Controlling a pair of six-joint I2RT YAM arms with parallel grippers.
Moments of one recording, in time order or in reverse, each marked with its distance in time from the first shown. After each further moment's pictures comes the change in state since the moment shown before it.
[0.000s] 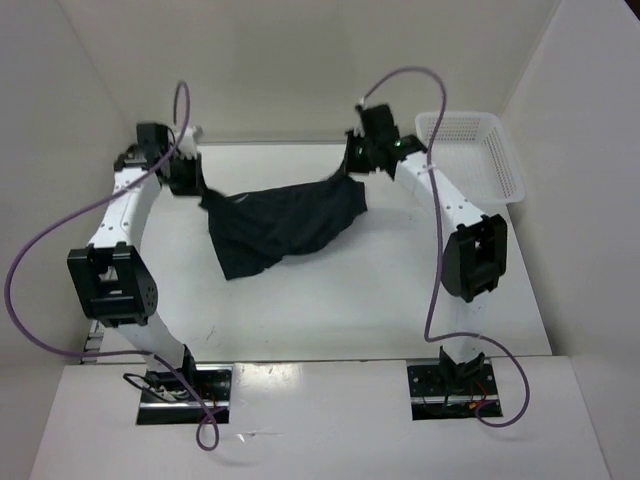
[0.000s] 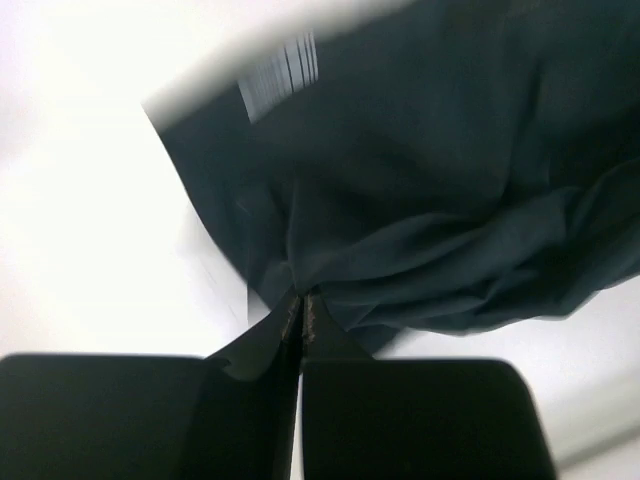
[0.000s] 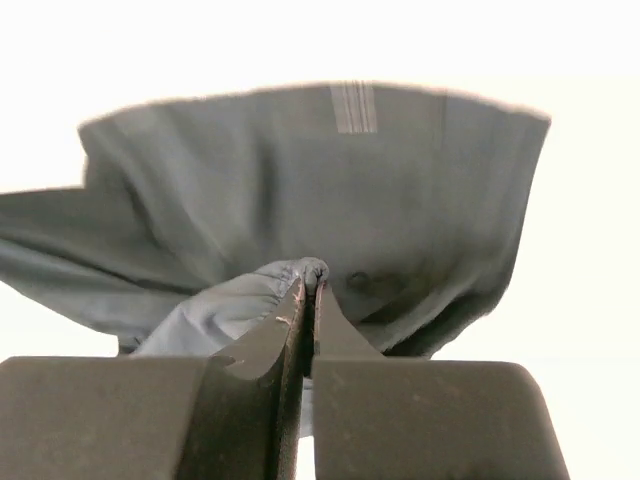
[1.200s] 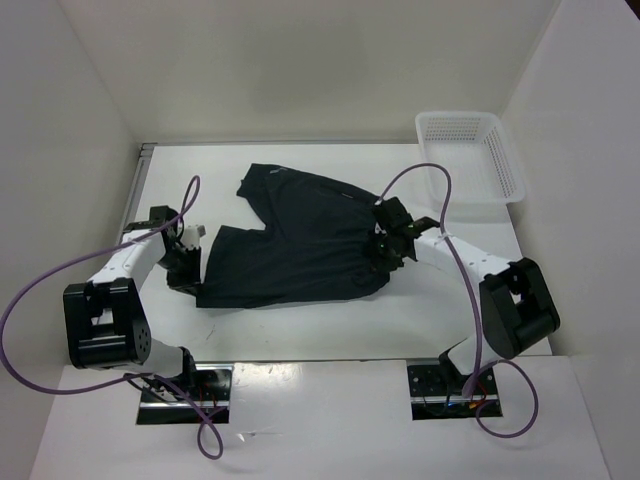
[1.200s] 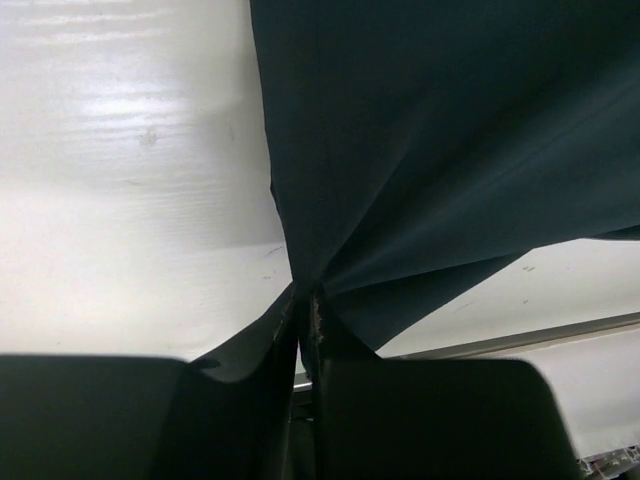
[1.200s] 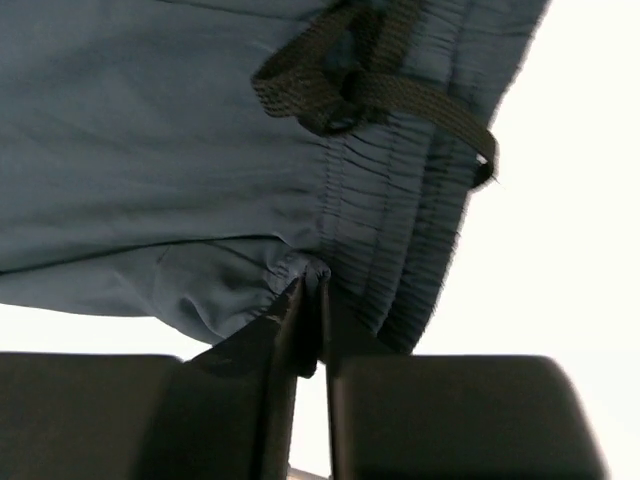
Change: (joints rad) left arm 0.051 -0.237 -0.597 -0.106 -0.149 0.000; right arm 0.055 -0.413 -0.861 0.094 0.039 0.028
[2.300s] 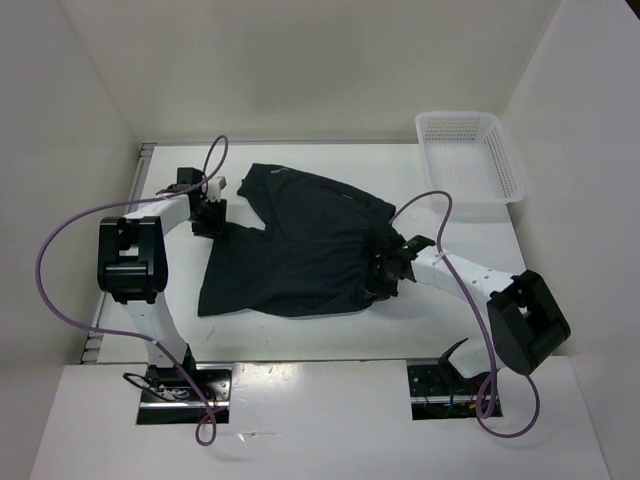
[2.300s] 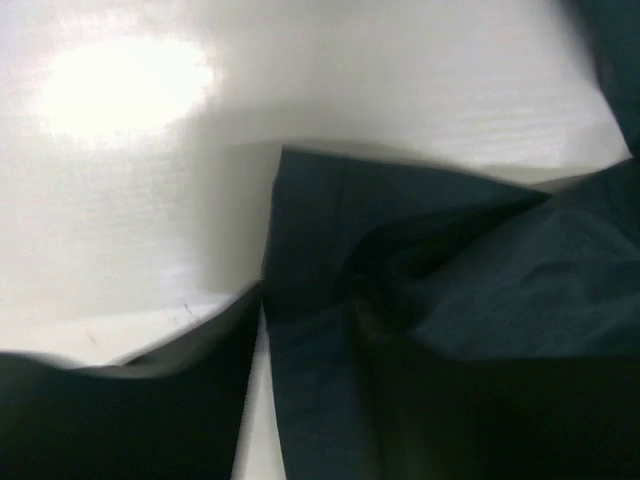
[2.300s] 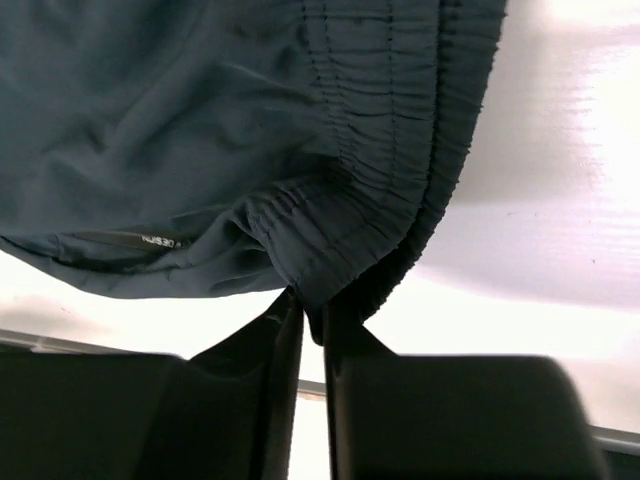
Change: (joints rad) left arm -0.110 0.455 0.341 0.443 -0.018 0.000; right arm 0.131 -0.085 -0.106 -0.105 -0.016 0.395
